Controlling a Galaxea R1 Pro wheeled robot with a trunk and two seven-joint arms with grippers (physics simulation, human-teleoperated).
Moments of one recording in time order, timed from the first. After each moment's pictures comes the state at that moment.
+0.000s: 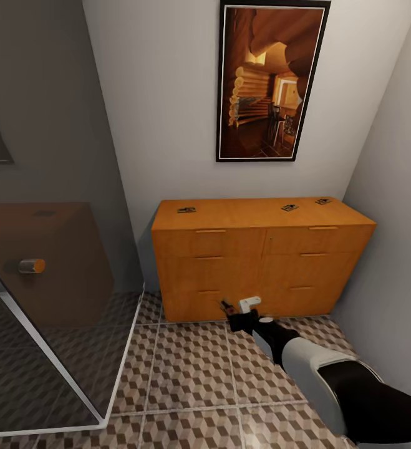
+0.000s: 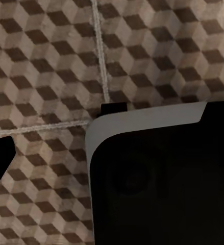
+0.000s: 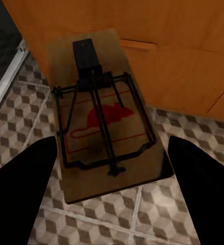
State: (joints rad) left arm 0.00 0.04 -0.07 -0.22 0.00 -0.24 0.00; right arm -0.99 0.13 0.13 -0.02 0.03 -0.03 0.13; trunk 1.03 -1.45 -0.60
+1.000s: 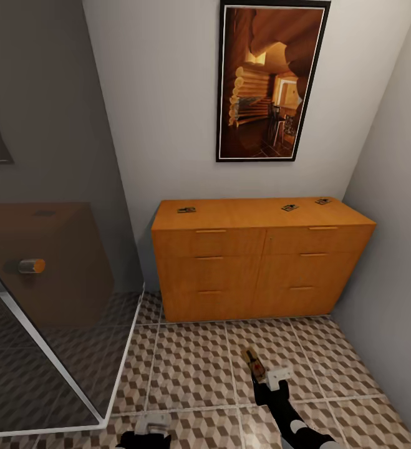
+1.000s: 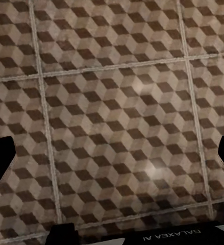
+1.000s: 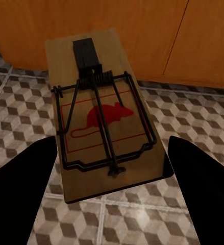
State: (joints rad) left arm -0.07 -0.13 -0.07 -1.04 -0.06 0.47 0.00; right arm -0.59 0.05 0.14 -0.02 0.03 -0.57 -0.01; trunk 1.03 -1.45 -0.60
